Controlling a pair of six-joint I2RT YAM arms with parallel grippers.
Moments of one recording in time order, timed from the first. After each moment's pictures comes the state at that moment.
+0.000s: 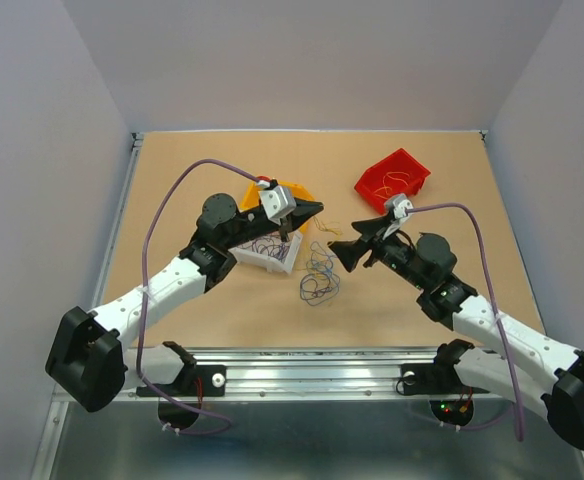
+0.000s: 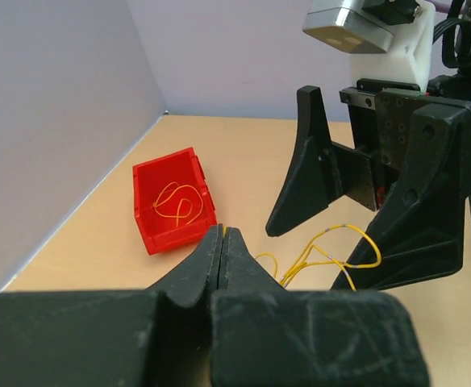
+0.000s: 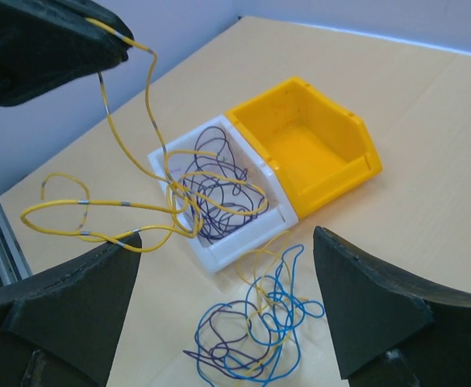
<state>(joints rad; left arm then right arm) -0.65 1.20 0.80 0.56 0.58 0.11 0.64 0.92 0.49 0.44 -0.15 0.26</state>
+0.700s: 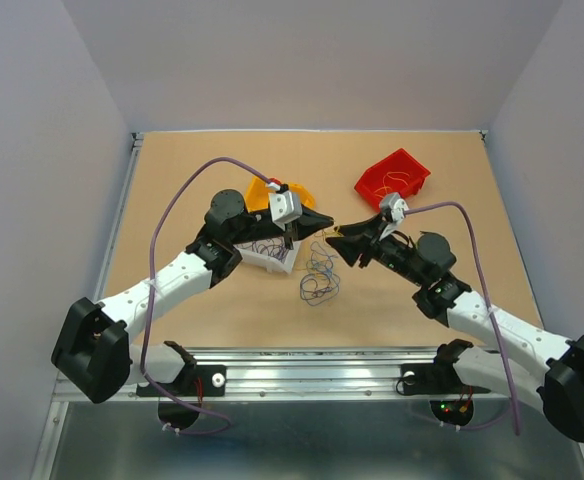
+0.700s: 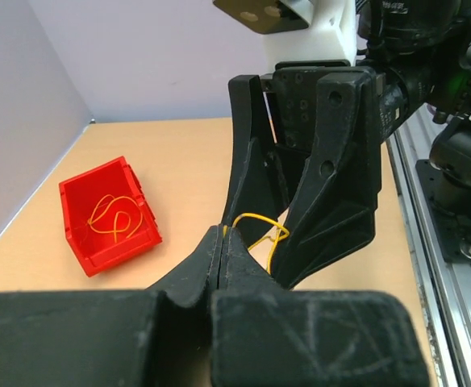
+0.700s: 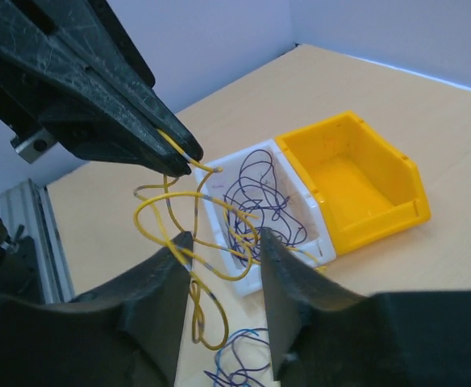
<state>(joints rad) -0.66 1.26 0.83 0.55 0.77 0.07 0.64 0.98 0.49 0.62 -0.29 0.27</state>
